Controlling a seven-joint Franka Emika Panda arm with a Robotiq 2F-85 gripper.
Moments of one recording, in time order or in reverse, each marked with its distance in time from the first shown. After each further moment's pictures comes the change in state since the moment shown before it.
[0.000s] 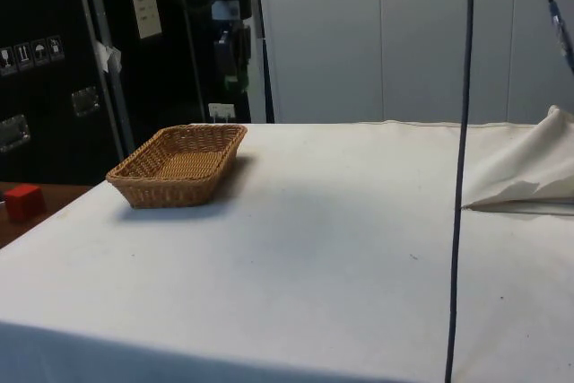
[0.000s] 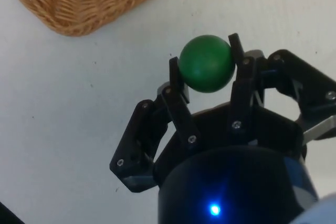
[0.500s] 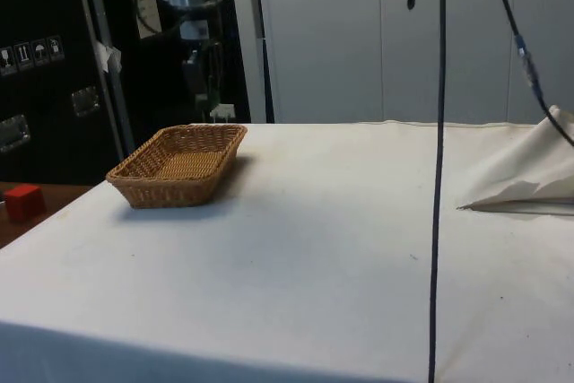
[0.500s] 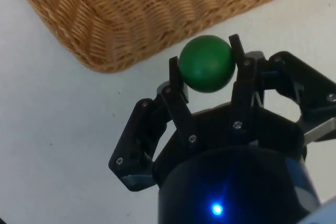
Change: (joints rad) arm 0.000 0.149 0.026 0.151 0.062 -0.005 0.026
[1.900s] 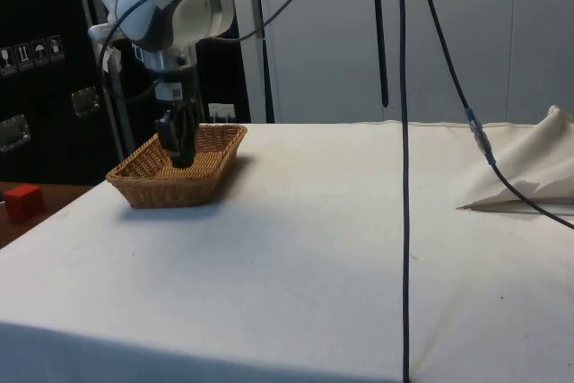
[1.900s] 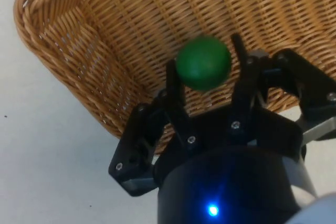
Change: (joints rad) arm -0.027 0.314 0.005 0.251 0.249 -0.011 -0.039
